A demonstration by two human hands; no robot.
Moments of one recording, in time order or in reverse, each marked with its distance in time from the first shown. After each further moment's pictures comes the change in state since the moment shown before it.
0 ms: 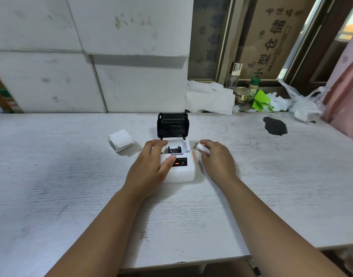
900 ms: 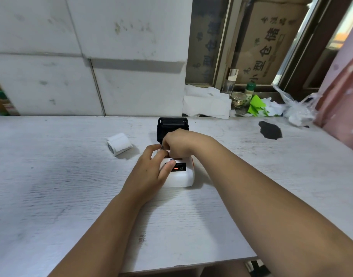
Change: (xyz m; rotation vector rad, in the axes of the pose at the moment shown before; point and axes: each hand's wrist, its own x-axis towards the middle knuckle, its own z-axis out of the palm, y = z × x) left_hand -0.002 0.002 -0.003 -0.005 -0.059 0.074; right_hand 0.043 -0.107 -0.019 -0.559 -0.733 -0.354
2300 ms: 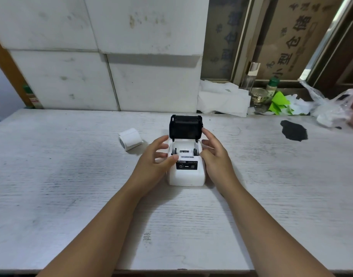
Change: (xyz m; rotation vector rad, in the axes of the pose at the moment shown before) left_hand 0.003 0.004 -0.010 -0.526 0.065 -0.325; right_hand -0.040 0.026 0.078 1.319 0.640 0.116
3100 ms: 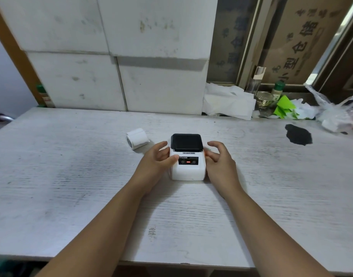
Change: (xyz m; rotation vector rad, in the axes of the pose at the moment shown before) left_hand -0.004 0.003 -0.006 -0.142 0.031 -0.182; right_hand -0.008 0.007 0.001 -0.128 0.076 0.099
